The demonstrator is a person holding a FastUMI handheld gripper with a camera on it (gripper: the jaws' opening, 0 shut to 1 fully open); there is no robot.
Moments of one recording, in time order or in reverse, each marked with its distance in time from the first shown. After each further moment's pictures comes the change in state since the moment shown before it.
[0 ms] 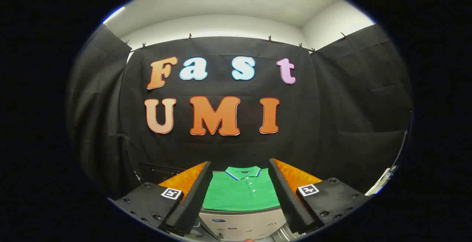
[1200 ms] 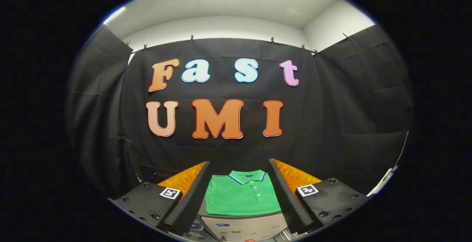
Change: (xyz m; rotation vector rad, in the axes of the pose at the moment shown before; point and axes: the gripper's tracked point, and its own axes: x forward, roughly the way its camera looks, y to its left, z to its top) arm 0.019 0.016 0.008 -0.009 -0.018 0.009
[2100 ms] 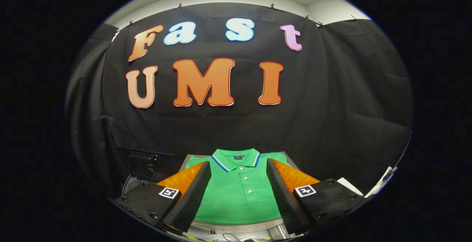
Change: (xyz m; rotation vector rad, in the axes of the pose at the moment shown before) arm 0.155 -0.047 -0.114 0.014 0.327 -0.029
